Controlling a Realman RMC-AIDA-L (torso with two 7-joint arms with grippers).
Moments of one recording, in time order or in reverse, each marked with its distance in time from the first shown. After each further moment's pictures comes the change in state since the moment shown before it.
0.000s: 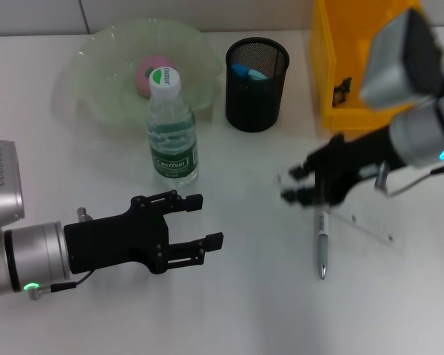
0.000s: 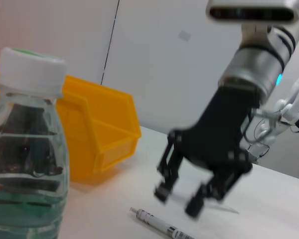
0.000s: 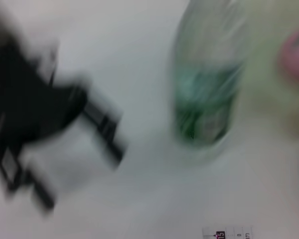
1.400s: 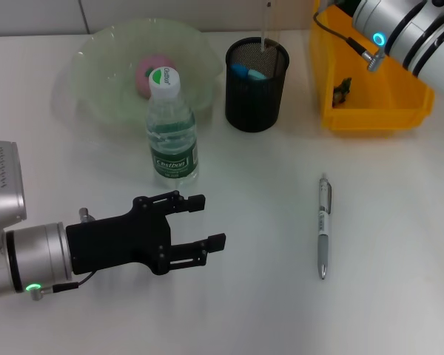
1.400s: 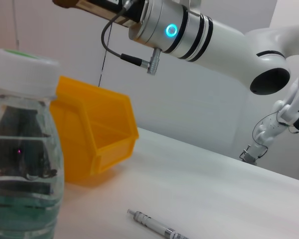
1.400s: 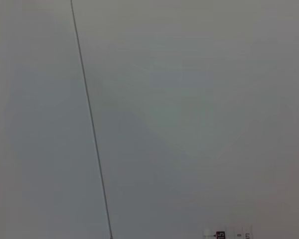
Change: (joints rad) left arm 0.002 -0.005 0.001 0.005 0.000 0.002 0.004; right arm 0.364 0.008 0.402 1.056 1.318 0.401 -1.200
